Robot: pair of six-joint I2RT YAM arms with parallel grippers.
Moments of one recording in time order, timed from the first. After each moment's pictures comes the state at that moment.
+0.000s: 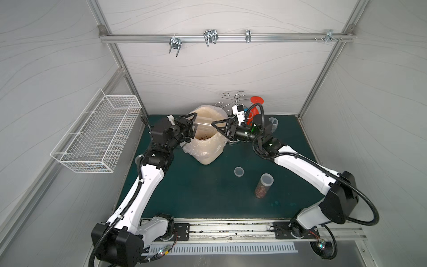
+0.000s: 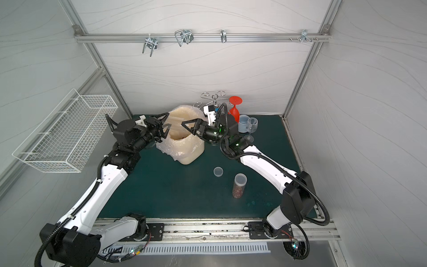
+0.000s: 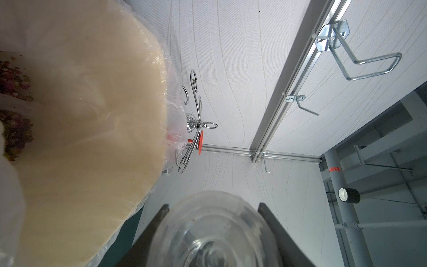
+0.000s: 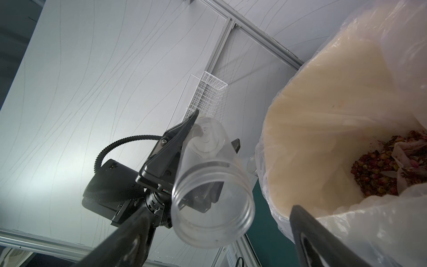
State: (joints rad) left arm -0.20 1.12 1.06 -0.05 0.32 -1.57; right arm 0.75 1.53 1.30 0.22 -0.54 1.03
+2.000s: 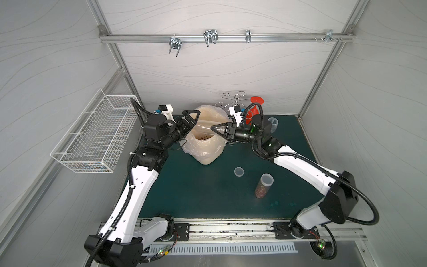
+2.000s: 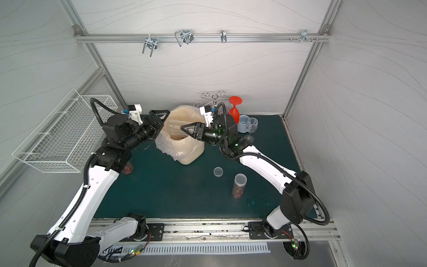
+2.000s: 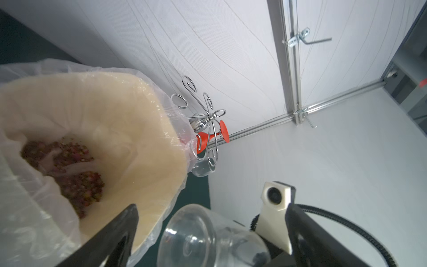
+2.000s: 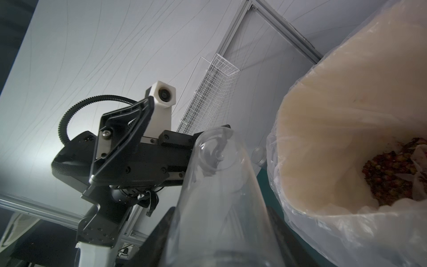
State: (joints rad) left arm -0.20 1.08 1.26 -0.38 0.32 -0.91; right arm 0.75 1.49 1.30 0.17 -0.61 0.92
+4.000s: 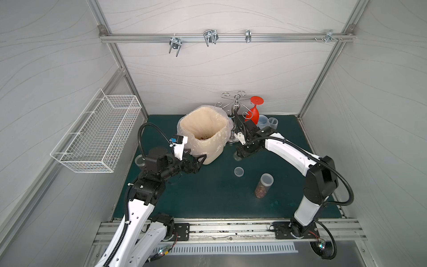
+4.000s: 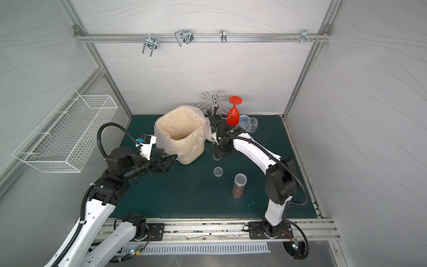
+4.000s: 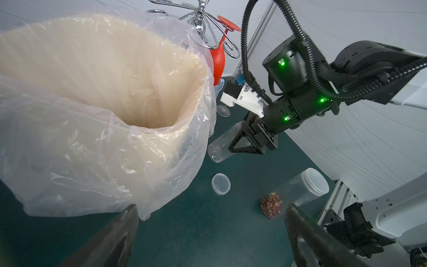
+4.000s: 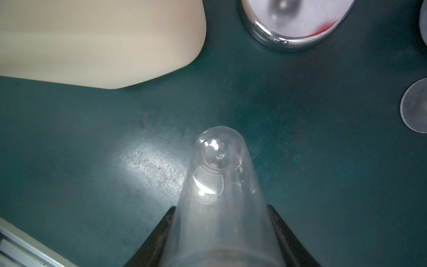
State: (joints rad) left arm -0.23 0.72 0.82 -0.45 0.49 -0.22; right arm 0.65 1.77 1.53 -0.95 -0.05 0.05
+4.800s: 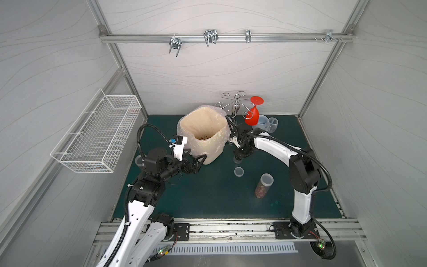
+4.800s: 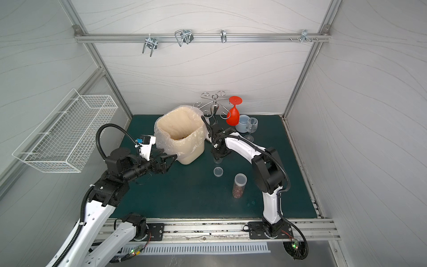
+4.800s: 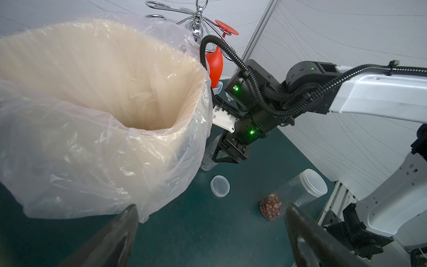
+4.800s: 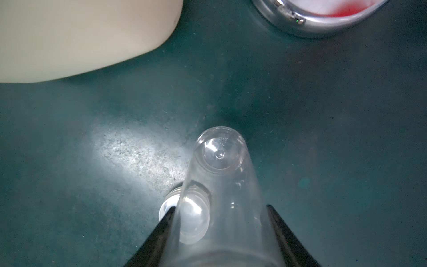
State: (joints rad) left arm -0.23 0.71 0.81 -0.43 0.49 -0.22; right arm 0.65 1.96 1.59 -0.93 0.01 0.00
